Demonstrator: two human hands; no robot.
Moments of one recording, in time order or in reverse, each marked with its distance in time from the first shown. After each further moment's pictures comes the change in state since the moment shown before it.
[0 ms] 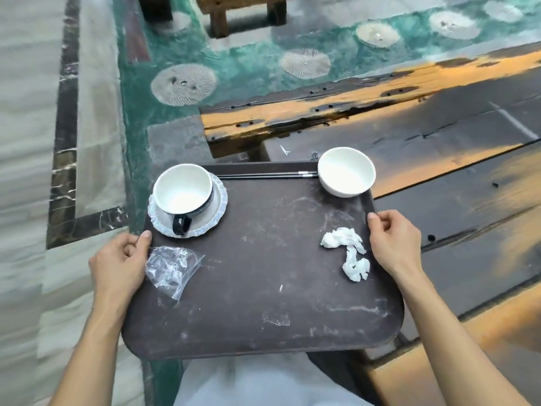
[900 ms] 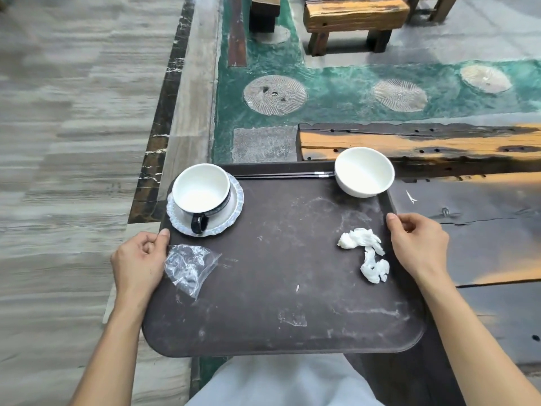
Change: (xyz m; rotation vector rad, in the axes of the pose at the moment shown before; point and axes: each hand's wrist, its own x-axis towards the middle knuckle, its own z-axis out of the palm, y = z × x) left_hand 0.159 -0.170 -0.162 -0.068 0.200 -0.192; right_hand -0.031 -0.261 0.204 -0.011 -0.093 -0.220
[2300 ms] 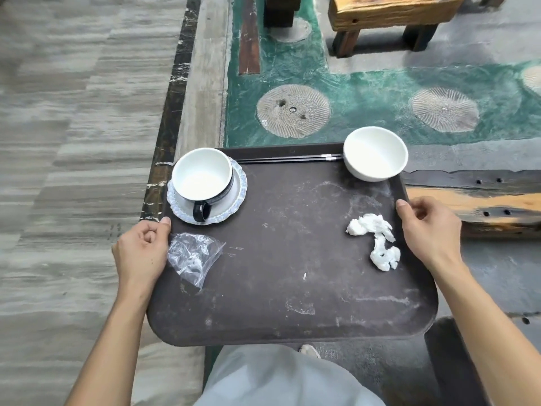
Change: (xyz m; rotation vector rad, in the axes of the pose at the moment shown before) left_hand 0.405 0.129 0.172 -0.029 0.027 -0.041; right_hand 0.396 -0.188 0.179 0.005 -0.063 -0.043
